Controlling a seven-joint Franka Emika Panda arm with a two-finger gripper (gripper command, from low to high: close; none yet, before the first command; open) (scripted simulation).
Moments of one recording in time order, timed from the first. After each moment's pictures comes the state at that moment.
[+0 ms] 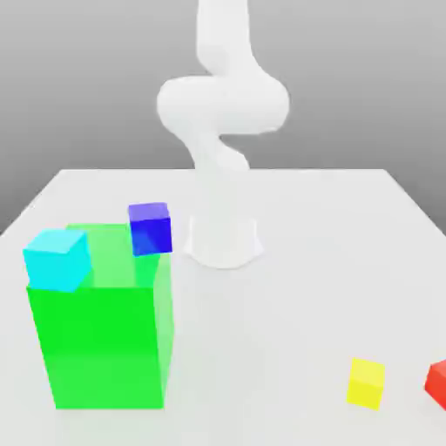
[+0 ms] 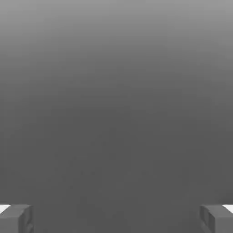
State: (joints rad) arm 0.03 -0.71 0.02 -2.30 0.02 2.33 0.81
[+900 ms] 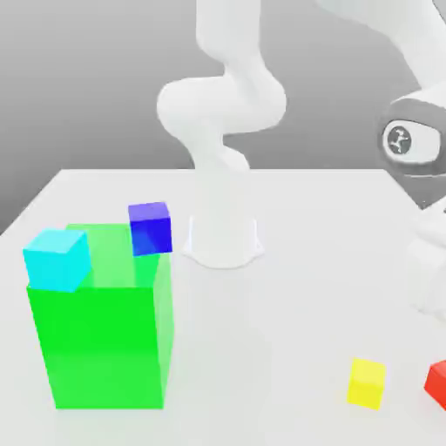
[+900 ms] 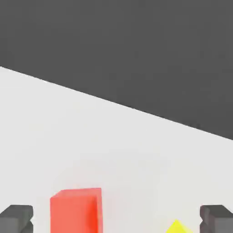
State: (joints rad) arm 0.38 0.29 0.26 -2.29 -0.14 2.62 1.18
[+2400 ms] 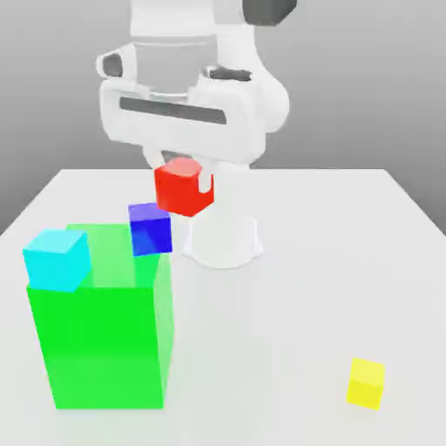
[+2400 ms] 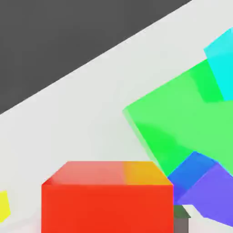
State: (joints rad) arm -0.13 -0.59 -0.09 -2.57 -0.05 1.98 1.25
